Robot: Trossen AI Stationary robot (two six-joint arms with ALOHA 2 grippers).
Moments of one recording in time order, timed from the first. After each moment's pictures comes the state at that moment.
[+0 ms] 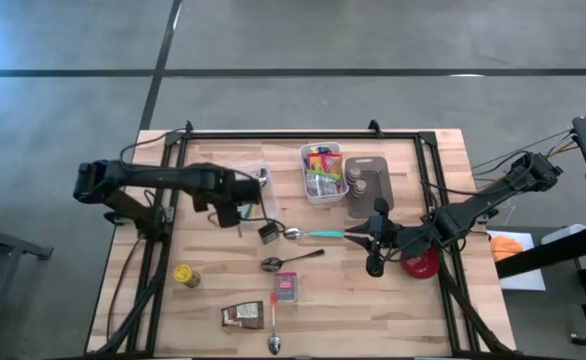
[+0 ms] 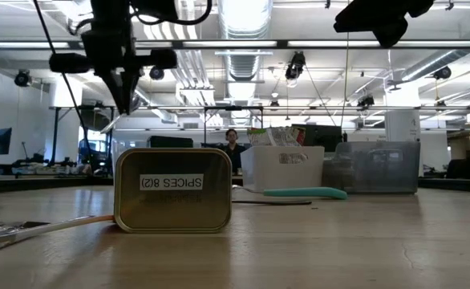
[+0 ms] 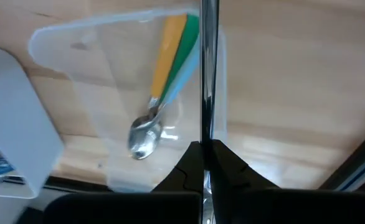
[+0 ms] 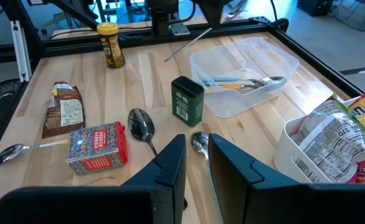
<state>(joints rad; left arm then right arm) 0.07 1.47 1.19 -1.19 -0.32 1.52 0.49 1.10 0.73 -0.14 0.62 0.39</state>
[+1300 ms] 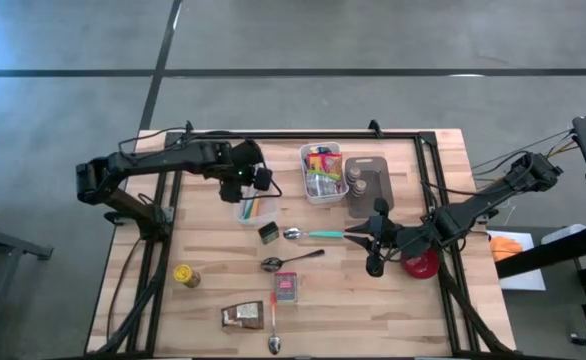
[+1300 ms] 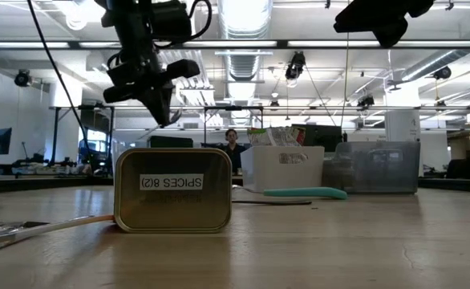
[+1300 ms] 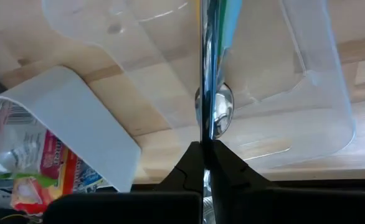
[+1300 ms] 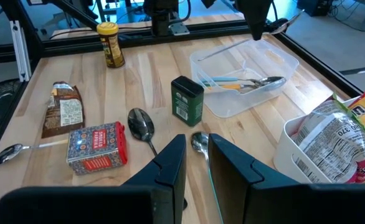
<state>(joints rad) 0.34 1.48 1.12 -0.82 -0.16 2.26 0.49 1.10 0.73 -0.14 0.62 0.39</state>
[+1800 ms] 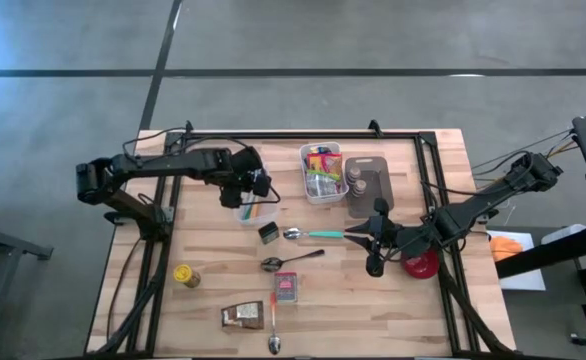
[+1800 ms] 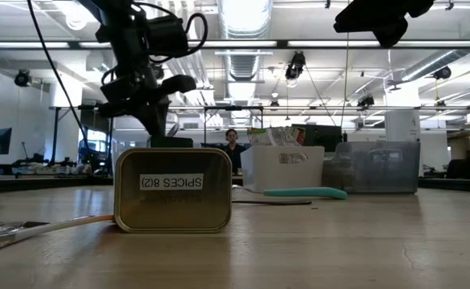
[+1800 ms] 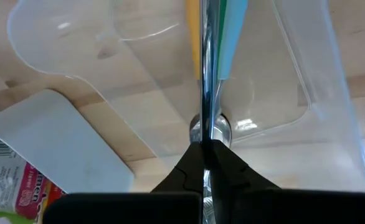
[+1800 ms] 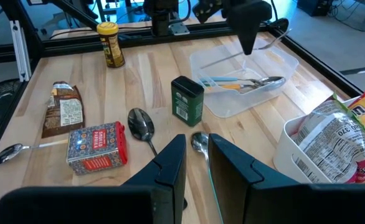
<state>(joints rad) 0.34 1.48 1.00 -0.71 -0.12 2.25 0.49 1.10 0.73 -0.14 0.62 0.39</state>
